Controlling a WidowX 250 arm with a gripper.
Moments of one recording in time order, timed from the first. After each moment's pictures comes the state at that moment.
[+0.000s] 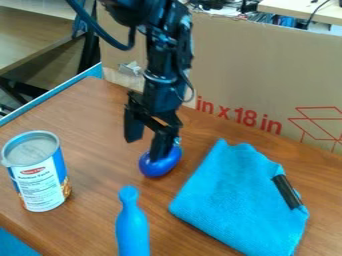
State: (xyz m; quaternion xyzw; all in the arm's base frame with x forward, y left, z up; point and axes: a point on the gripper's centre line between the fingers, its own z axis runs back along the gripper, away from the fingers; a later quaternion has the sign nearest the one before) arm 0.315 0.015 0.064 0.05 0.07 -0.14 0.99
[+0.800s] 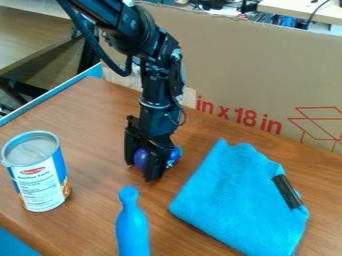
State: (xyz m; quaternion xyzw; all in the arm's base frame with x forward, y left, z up) arm 0.315 0.029 0.024 0.02 0.09 -0.17 0.98
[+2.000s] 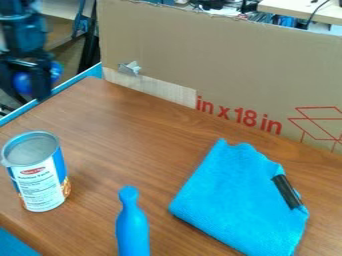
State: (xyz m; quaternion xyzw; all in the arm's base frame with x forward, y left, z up) arm 0.272 0.200 0.119 0.01 0.02 0.10 1.00
